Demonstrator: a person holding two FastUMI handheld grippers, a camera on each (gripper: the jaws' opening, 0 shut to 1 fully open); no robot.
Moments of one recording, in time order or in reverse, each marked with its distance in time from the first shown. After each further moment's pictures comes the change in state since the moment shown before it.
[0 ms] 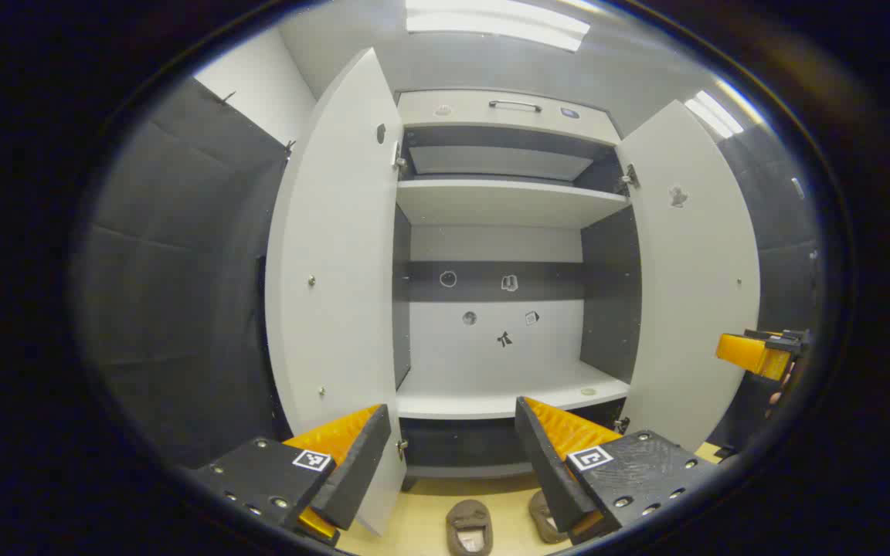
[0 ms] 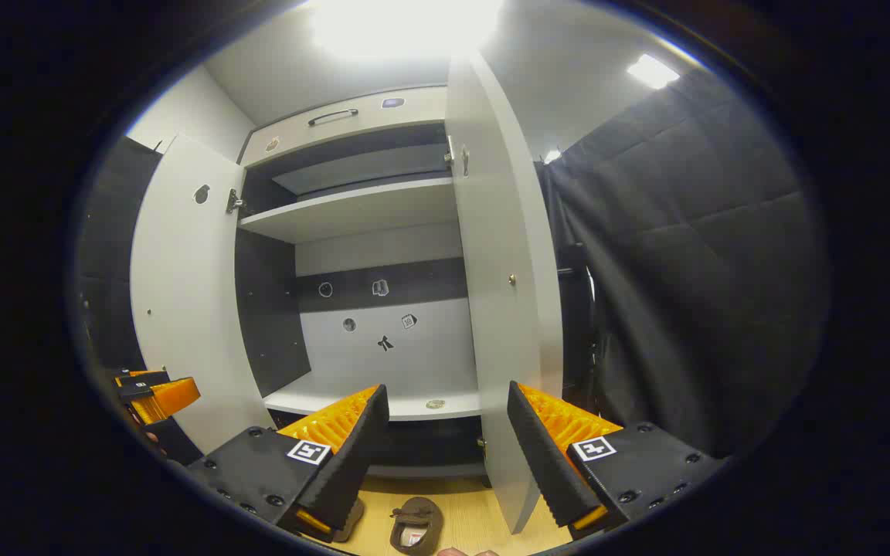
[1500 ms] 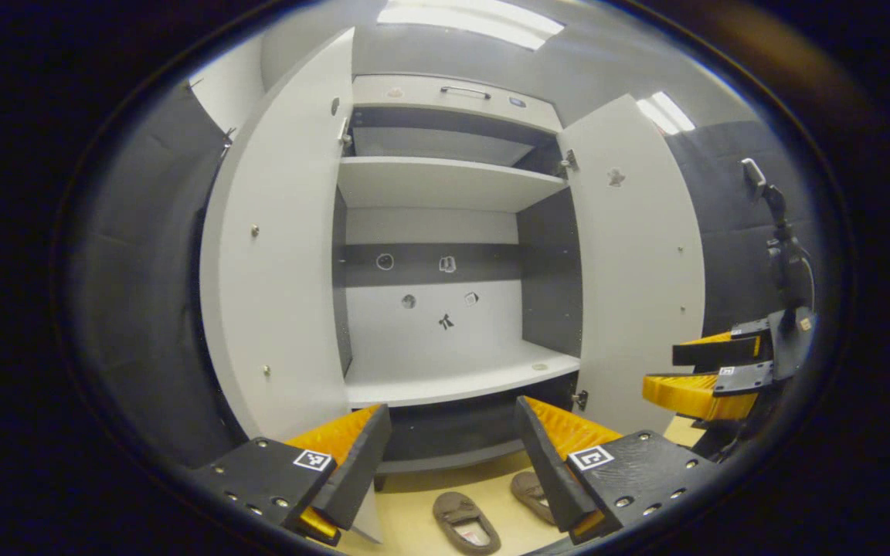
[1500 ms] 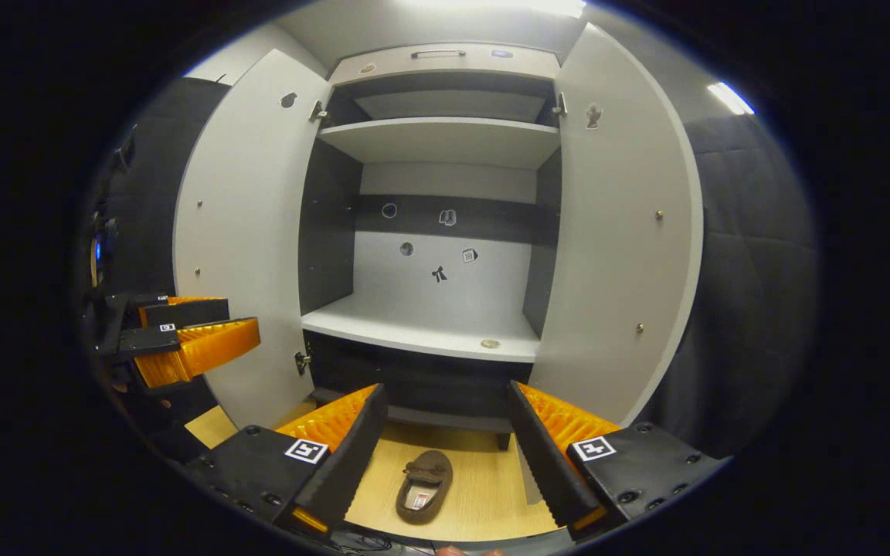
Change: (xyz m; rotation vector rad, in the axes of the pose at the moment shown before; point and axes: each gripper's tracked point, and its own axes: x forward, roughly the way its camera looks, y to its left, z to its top) left arm 0.008 -0.024 -0.041 0.019 0.019 -0.369; right arm -0.022 0.085 -0.083 -0.209 0.232 0.117
